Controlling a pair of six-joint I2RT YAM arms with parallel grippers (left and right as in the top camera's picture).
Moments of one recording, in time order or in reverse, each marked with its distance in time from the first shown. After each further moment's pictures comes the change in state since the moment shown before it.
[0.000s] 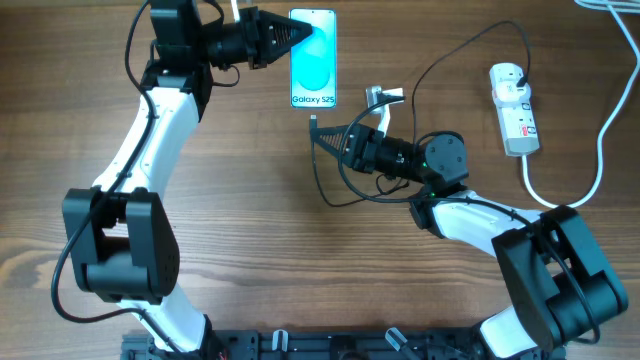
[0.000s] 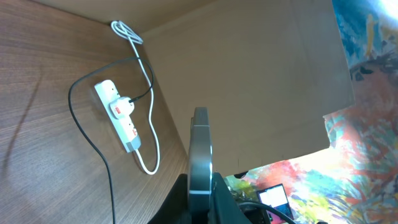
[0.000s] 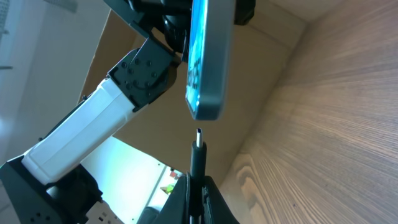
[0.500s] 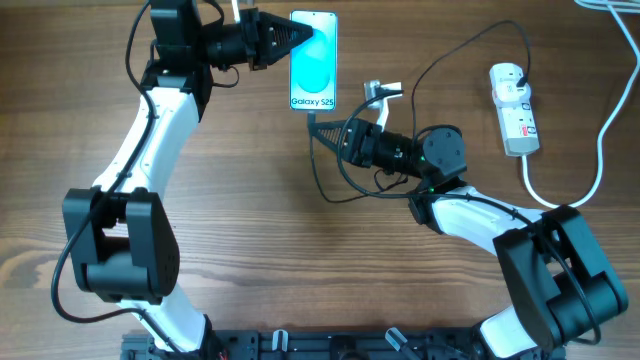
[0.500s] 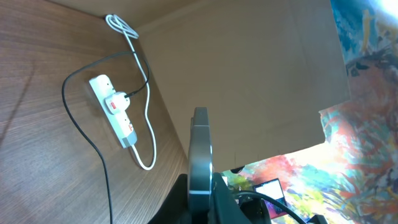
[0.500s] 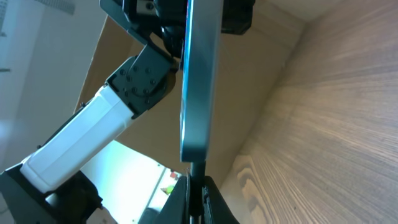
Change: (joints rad) left arm 0.000 0.000 0.000 -0.001 0.026 -0.003; right arm 0.000 0.000 0.036 -0.048 -0.004 0.000
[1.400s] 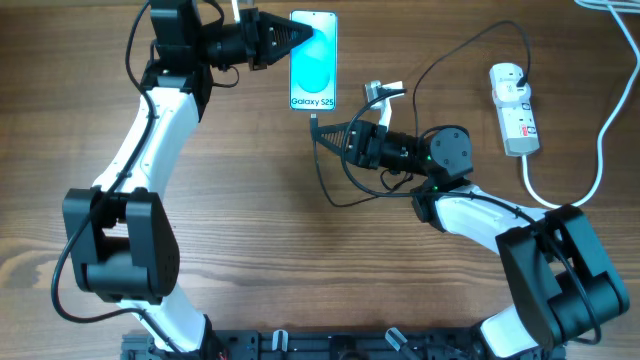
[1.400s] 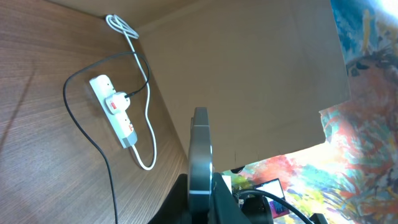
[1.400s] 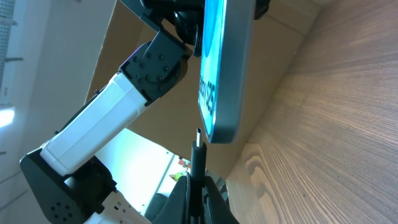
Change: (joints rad) left arm 0.000 0.000 0.000 0.000 0.000 0.000; right arm -0.026 0.000 0.000 0.046 -0.087 0.053
